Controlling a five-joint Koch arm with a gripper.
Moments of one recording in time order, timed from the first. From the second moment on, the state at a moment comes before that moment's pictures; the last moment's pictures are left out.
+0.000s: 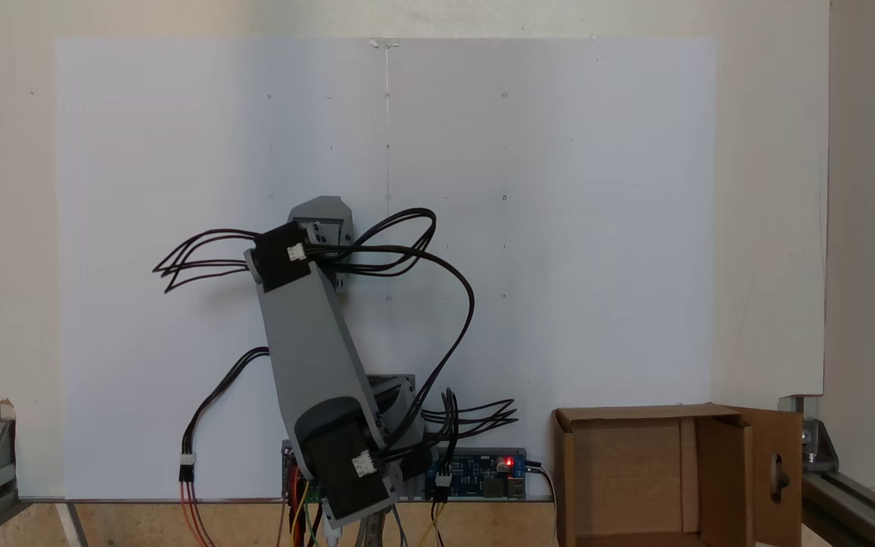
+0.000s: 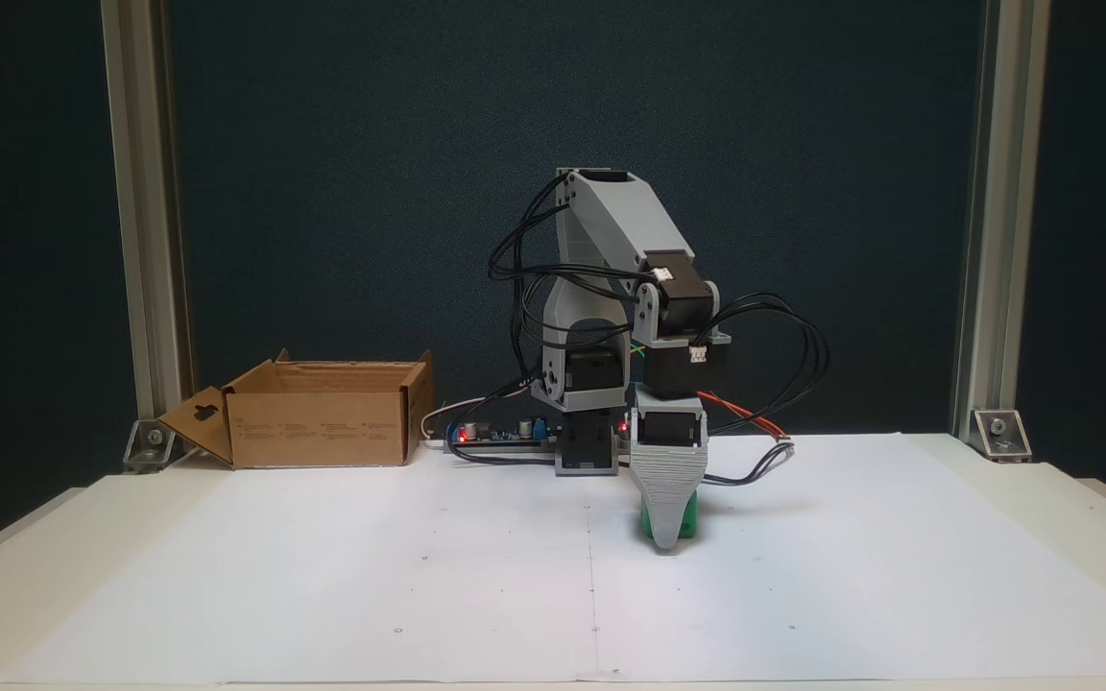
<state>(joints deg) -23.4 85.9 119.3 33.8 25.3</state>
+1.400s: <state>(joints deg) -4.3 108.4 81.9 73.9 25.2</state>
